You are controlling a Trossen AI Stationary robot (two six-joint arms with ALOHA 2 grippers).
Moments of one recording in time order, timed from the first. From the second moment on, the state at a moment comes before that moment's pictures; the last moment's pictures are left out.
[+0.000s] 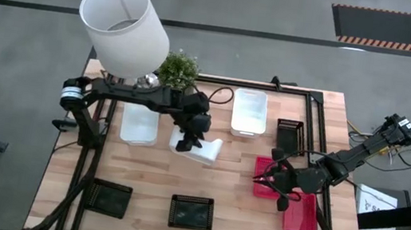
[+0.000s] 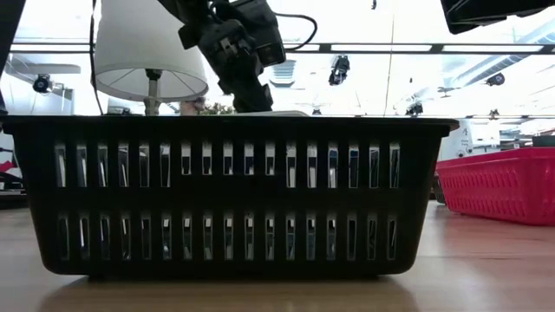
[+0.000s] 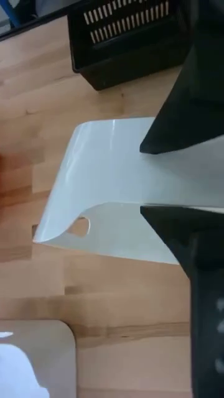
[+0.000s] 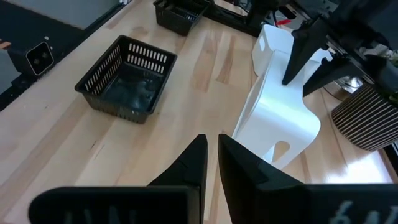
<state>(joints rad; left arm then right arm) 0.20 1.70 1.31 -0.59 0.40 0.20 0.59 0.93 0.65 -0.26 0.42 -0.05</state>
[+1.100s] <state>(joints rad) -0.01 1.68 1.22 -0.48 -0.31 0.15 0.59 0.93 0.57 -0.11 0.42 -0.04</state>
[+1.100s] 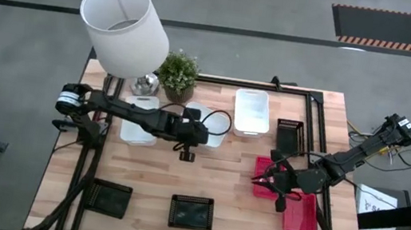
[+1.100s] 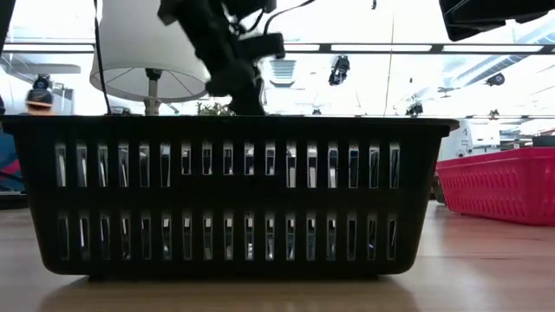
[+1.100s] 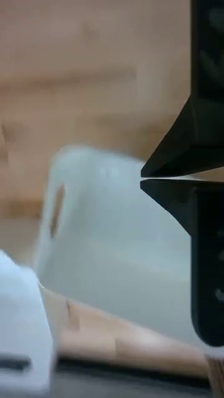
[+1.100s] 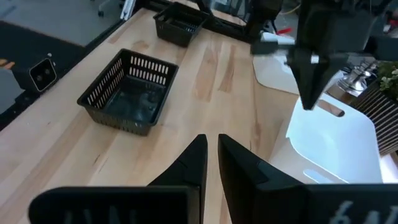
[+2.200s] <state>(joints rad) -0.01 1.69 1.02 -0.33 -0.24 -0.19 0.59 0.93 0.51 0.01 0.47 -0.04</state>
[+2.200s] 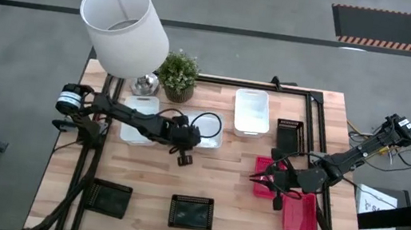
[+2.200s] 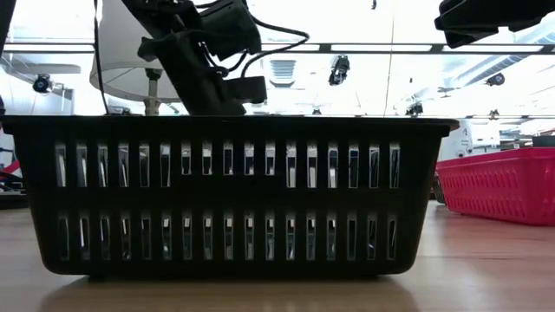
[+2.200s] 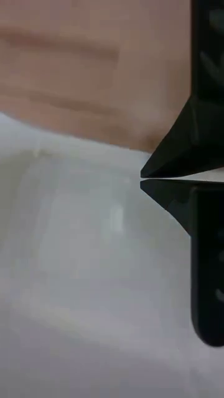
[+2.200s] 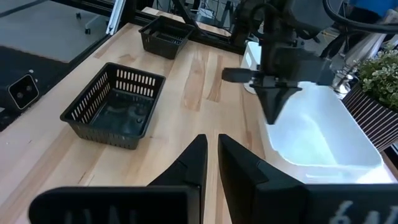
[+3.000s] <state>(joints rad) -0.14 1.46 1.00 -0.50 0.07 -0.26 0.59 0.93 0.51 0.03 0.47 -0.02</state>
